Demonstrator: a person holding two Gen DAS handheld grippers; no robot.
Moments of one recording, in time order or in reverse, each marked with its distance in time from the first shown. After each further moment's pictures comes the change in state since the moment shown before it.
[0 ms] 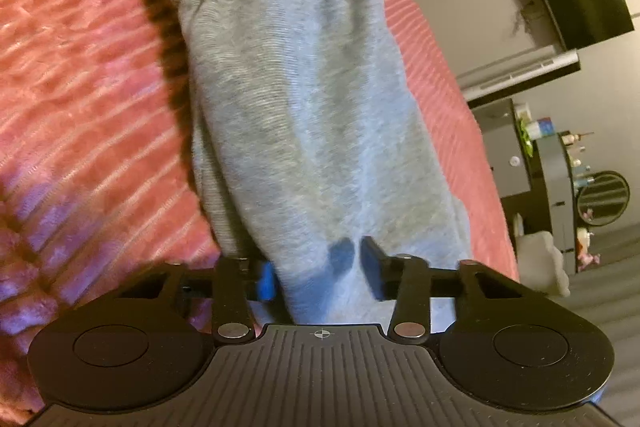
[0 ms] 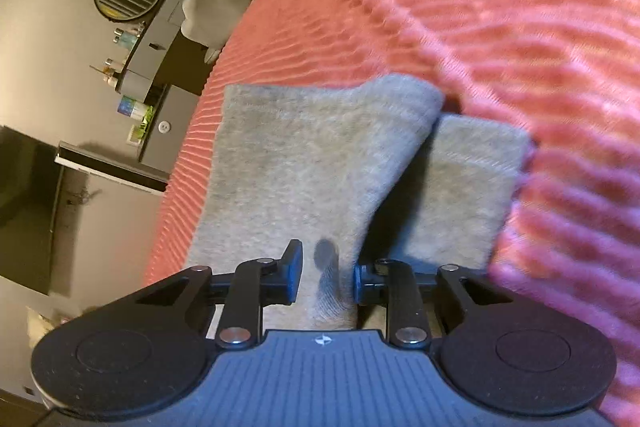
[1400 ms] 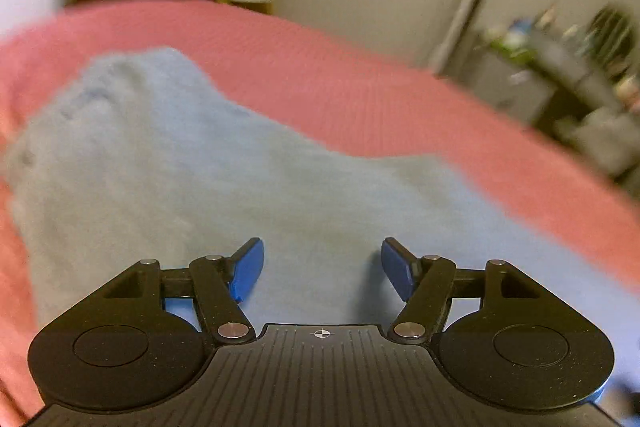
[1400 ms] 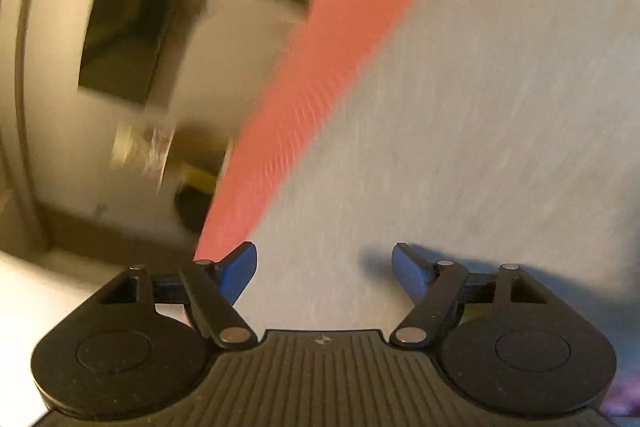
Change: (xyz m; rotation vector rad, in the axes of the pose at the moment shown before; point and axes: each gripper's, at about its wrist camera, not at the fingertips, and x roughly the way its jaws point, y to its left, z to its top) left arm 0.039 -0.096 -0.057 0.657 -0.248 0.280; right arm 0.067 0.103 -0.132 -0.257 0.537 0.318
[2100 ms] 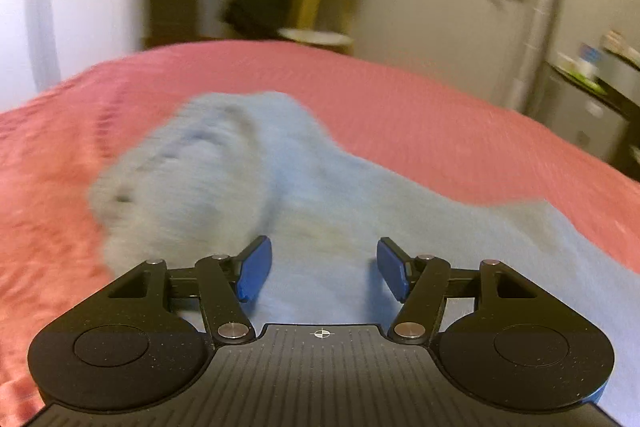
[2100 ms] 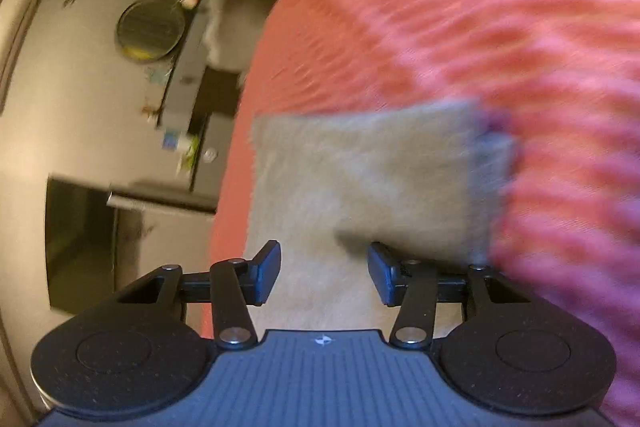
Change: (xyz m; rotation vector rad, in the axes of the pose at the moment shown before) left arm -0.014 0.034 0.003 -0.078 -0.141 0.222; right arm -0.186 -0.132 0.015 0.349 -0.622 -0.111
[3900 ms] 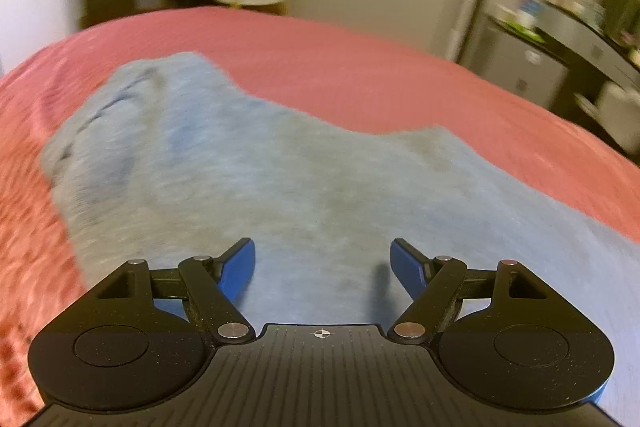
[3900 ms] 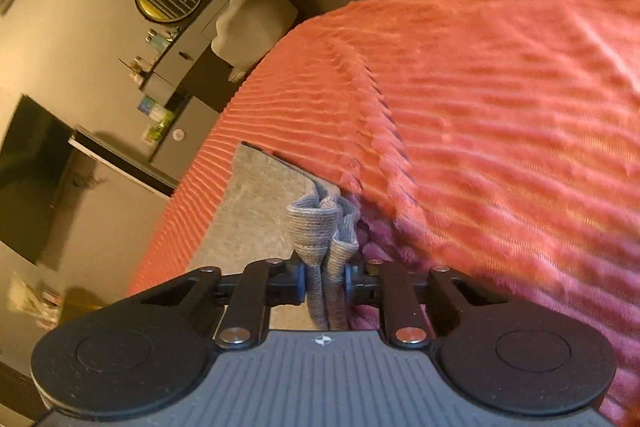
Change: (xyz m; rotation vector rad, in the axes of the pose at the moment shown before) left arm -0.035 -0.037 -0.023 0.144 0.152 -0.242; right arm -0.005 0.044 0.016 -0.359 -0.058 -0.162
